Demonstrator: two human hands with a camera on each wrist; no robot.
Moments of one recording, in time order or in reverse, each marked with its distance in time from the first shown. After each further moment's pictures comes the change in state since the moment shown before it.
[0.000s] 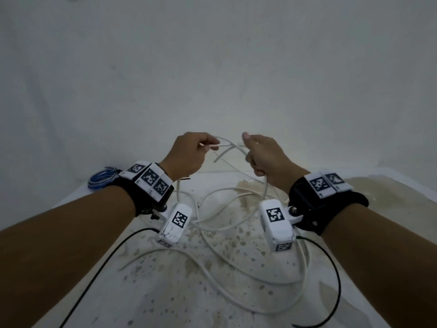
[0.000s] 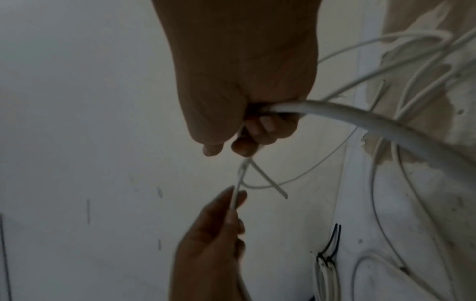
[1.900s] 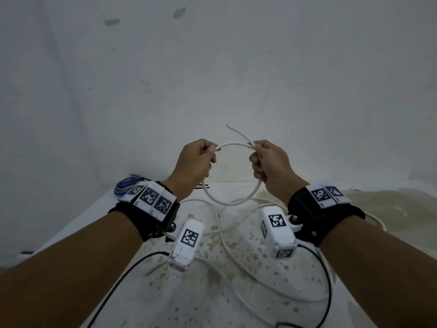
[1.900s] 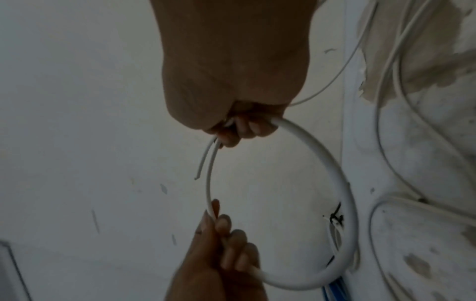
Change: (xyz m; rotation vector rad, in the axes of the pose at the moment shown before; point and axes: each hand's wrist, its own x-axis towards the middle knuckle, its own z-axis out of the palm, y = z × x) left_hand -0.021 0.006 -0.026 -0.418 0.189 -0.263; right_hand 0.001 -0.014 0.043 0.340 0.057 0.040
